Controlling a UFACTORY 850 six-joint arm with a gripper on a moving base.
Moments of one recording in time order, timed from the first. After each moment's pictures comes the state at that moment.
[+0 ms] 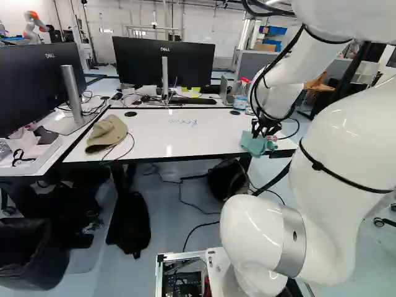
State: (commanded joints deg) arm -24.7 2.6 -39.9 0.0 -11.7 0.0
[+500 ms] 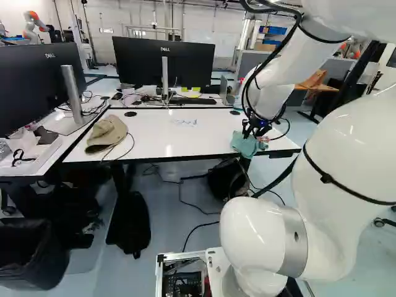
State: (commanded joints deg) arm -19.3 5.6 -37.0 0.0 -11.7 0.0
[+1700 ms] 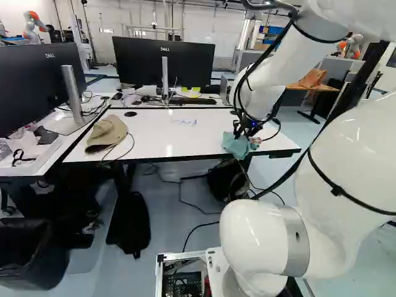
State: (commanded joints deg) arm -15.0 7.5 -35.2 0.0 -11.7 0.0
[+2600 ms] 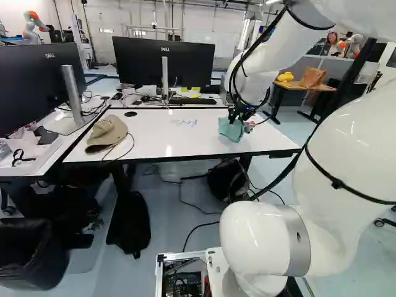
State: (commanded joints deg) arm -10.8 4.4 -44.5 0.0 -11.7 0.0
